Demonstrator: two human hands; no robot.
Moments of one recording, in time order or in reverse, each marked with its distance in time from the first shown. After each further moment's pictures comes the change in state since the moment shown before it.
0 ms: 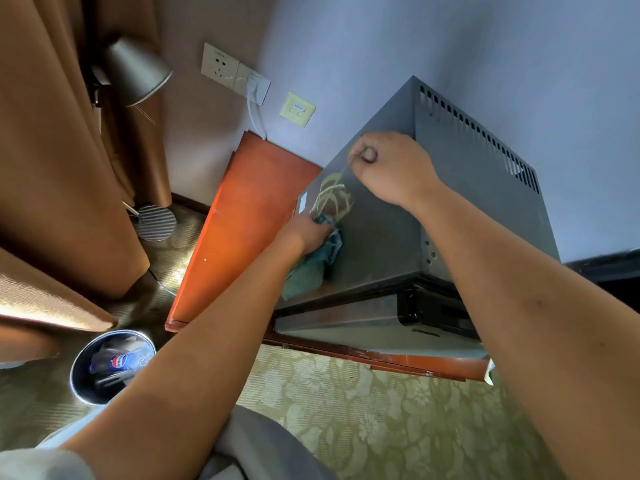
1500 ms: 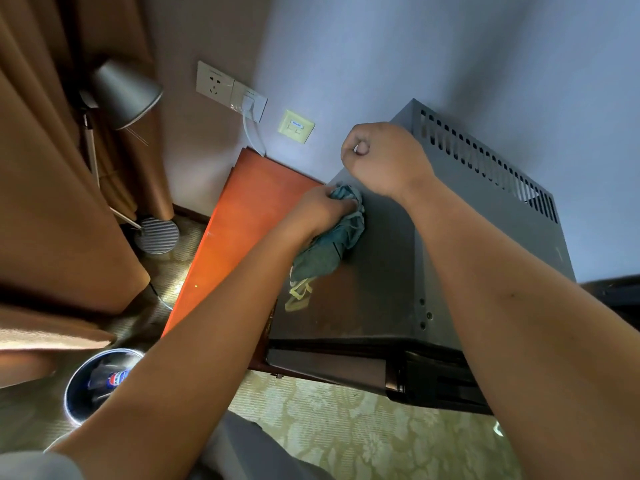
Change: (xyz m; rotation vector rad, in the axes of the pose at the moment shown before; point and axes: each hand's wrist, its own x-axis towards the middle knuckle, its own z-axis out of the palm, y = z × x) left_hand 0.037 0.081 -0.032 -0.252 0.018 0.134; right_hand 0.077 0.028 -0.003 0.015 0.024 -0.015
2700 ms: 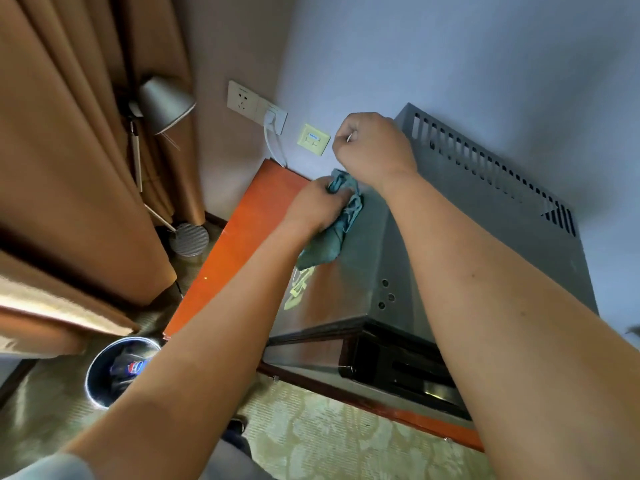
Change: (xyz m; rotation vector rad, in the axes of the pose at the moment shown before) left_hand -0.013 0.008 0.031 0.165 0.305 0.129; right_hand -0.004 0.005 -0.001 0.134 0.103 -0.025
